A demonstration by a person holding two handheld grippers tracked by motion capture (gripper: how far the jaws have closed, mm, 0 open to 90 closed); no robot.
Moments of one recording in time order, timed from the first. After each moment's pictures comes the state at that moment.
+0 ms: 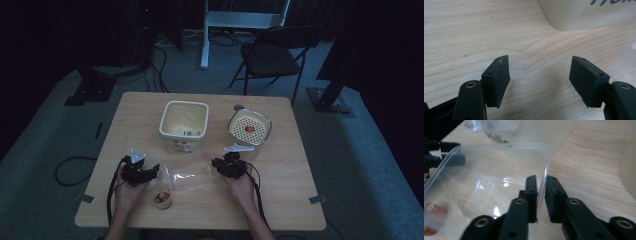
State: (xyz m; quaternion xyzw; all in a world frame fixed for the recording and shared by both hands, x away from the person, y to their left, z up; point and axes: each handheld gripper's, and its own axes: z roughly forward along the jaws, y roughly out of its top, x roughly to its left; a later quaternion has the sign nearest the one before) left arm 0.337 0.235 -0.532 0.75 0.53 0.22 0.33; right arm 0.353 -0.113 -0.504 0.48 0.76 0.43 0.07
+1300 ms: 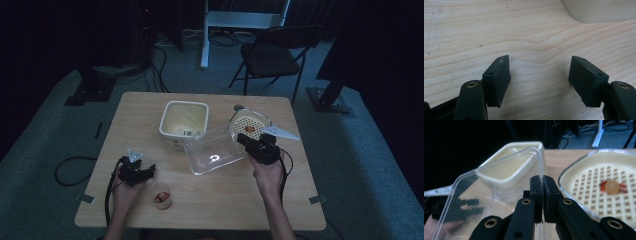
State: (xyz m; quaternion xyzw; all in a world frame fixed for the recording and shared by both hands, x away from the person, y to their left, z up) left arm 0.341 0.242 -0.540 0.74 0.55 0.23 0.30; right arm 0.337 -0.179 -0.397 0.49 0.67 0.54 0.14
